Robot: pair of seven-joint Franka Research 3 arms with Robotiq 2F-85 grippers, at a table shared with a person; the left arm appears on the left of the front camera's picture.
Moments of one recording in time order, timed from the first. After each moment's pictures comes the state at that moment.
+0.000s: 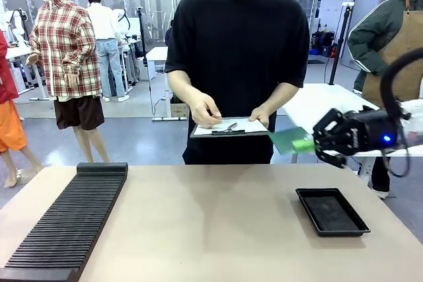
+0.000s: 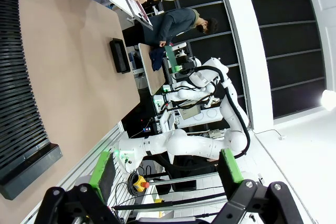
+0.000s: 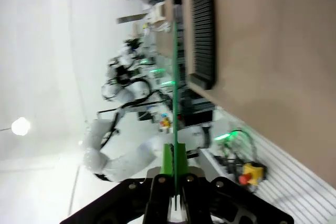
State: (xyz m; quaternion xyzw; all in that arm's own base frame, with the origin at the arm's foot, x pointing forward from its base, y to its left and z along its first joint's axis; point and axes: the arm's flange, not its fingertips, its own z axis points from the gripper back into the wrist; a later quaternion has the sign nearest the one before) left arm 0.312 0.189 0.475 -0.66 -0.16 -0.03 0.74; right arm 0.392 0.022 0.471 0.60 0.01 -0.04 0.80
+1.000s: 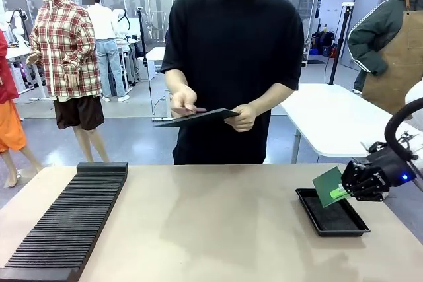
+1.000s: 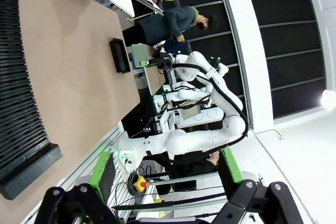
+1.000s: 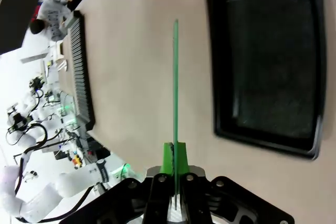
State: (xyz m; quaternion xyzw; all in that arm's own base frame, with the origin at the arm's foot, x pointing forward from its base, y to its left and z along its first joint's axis) left arm 0.312 0.189 0.475 -0.66 -0.16 -0.03 0.74; right arm 0.445 -0.070 0.363 0.41 -0.05 -0.07 0.91
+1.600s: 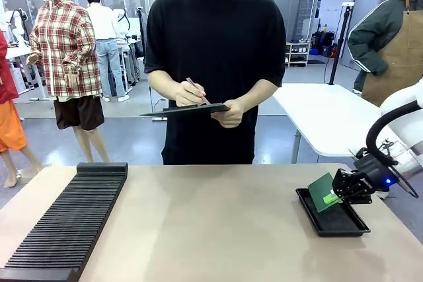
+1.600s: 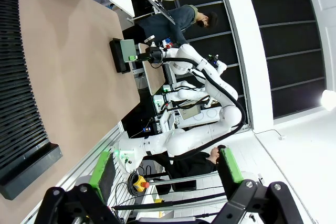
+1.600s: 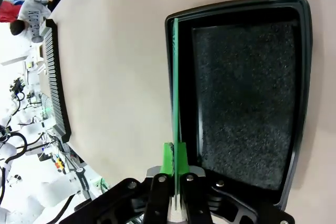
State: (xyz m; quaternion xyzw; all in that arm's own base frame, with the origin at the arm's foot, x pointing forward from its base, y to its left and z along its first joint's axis) left arm 0.312 0.189 0.475 -0.66 -0.16 -0.03 0.74; right arm 0.486 -0.068 0.325 0.37 -0.04 -0.06 0.93
